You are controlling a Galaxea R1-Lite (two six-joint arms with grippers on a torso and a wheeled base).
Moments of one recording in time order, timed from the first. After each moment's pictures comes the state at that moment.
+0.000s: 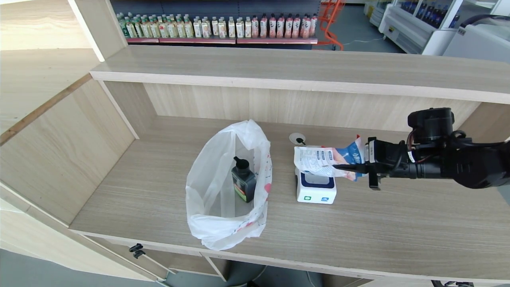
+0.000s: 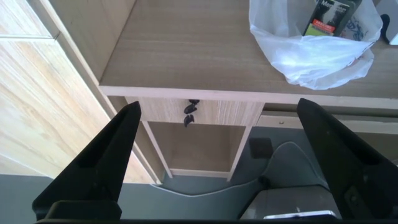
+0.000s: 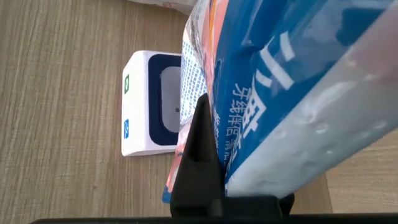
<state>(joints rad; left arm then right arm) 0.00 0.00 0.00 0.00 -0.07 0.03 0.12 1.88 -1.05 -0.31 0.80 -1.29</state>
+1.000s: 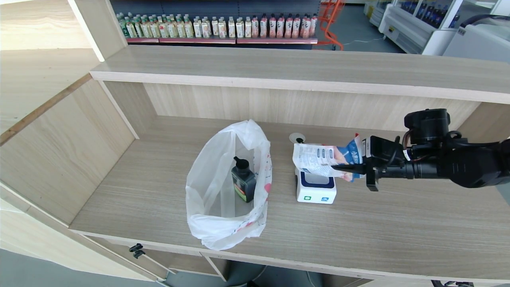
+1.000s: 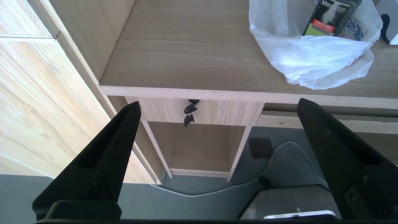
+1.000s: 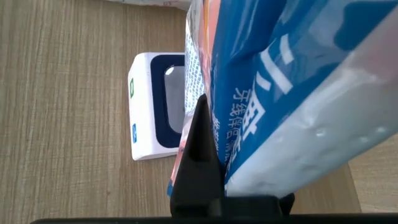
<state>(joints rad) 0.00 0.00 0.00 0.00 -0.07 0.03 0.13 1.88 -1.06 -0.30 0.79 -1.18</state>
